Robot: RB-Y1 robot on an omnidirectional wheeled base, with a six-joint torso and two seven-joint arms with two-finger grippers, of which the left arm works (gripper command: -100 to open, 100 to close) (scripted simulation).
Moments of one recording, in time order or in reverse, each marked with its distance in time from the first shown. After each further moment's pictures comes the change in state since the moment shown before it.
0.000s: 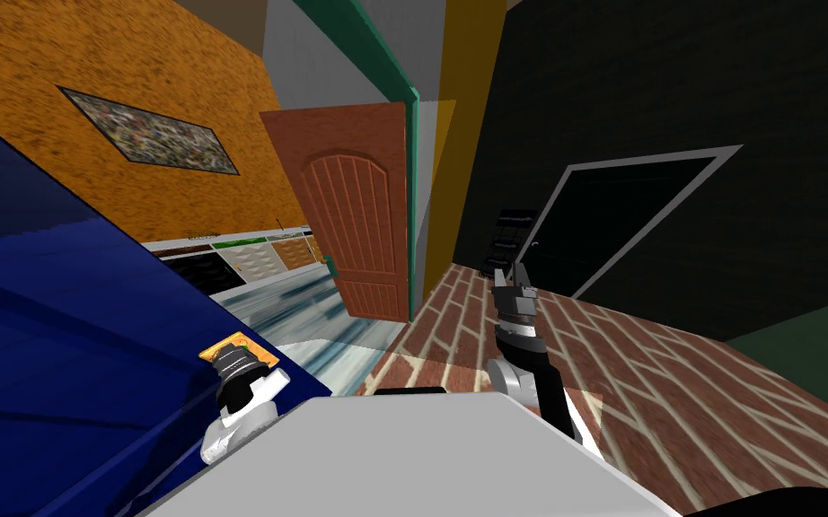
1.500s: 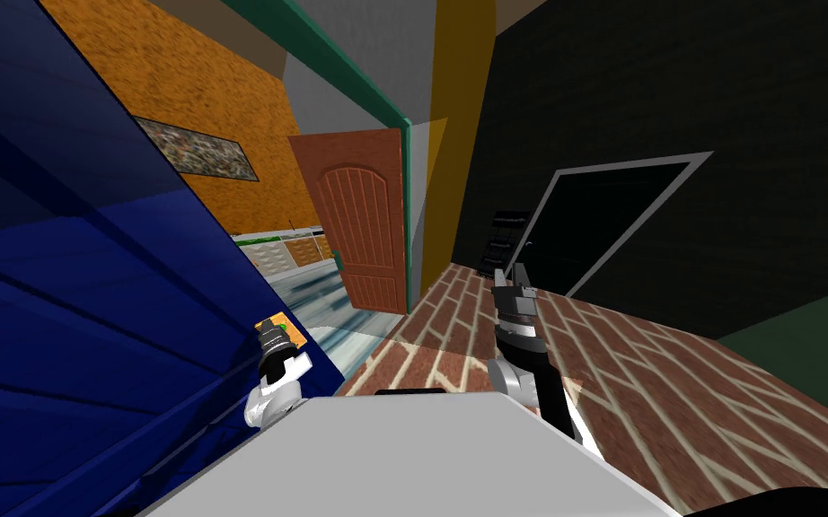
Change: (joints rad) arm -0.069 -0.056 -0.070 0.009 -0.155 -0.029 0.074
